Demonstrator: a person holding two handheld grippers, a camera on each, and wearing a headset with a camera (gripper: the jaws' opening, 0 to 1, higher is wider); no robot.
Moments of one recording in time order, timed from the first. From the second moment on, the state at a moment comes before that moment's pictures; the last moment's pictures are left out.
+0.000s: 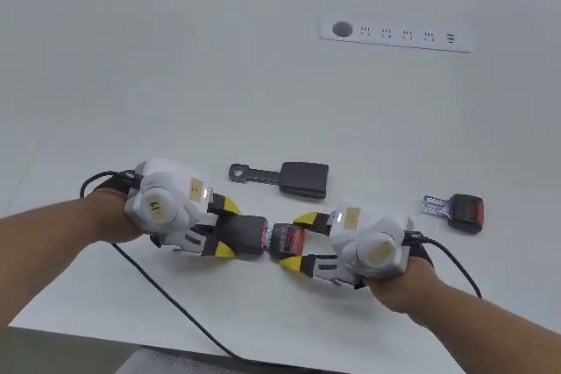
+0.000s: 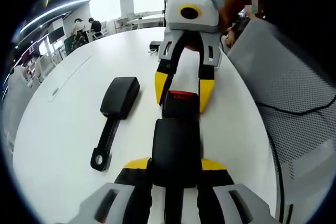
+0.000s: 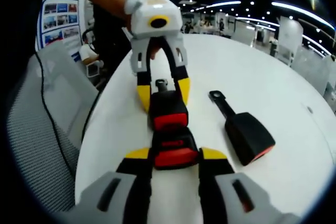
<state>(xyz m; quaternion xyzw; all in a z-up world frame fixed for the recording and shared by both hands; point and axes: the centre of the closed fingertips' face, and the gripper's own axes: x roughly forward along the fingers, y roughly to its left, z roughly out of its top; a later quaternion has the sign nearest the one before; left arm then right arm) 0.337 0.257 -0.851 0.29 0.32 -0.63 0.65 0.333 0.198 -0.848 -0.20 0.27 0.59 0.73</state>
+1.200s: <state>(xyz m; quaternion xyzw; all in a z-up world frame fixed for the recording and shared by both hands) 0.336 0.256 -0.850 0.30 0.32 -0.64 0.63 0.330 0.195 -0.847 -0.17 0.26 0.59 0.74</state>
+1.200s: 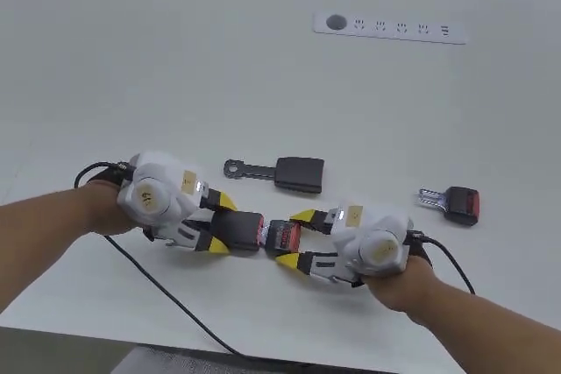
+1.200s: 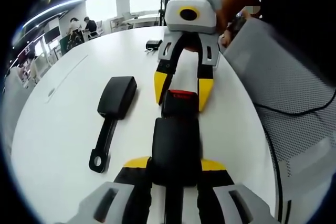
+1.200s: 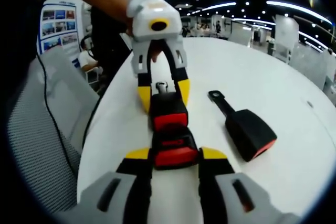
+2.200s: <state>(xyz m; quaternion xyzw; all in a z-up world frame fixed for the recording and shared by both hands) 0.371 0.217 -0.776 0.30 0.28 -0.57 0.72 0.355 0.048 -0.789 -0.16 0.25 0.51 0.81</state>
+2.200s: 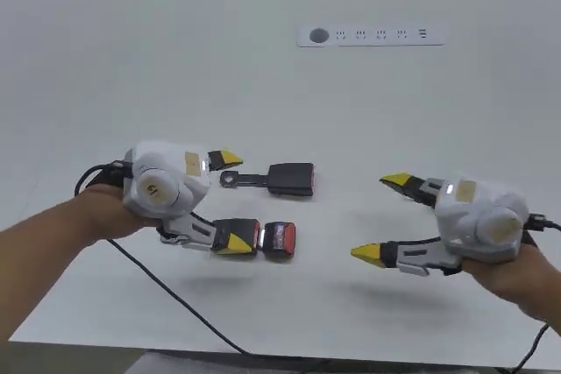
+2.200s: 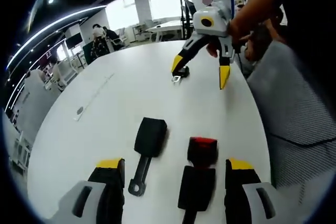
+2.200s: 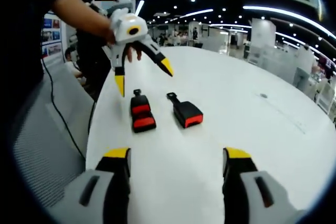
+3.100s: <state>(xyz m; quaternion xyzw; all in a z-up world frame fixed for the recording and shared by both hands) 0.426 0.186 -0.811 0.30 0.32 -0.56 0.70 0.392 -0.052 -0.827 -0.15 0.33 0.52 0.77</state>
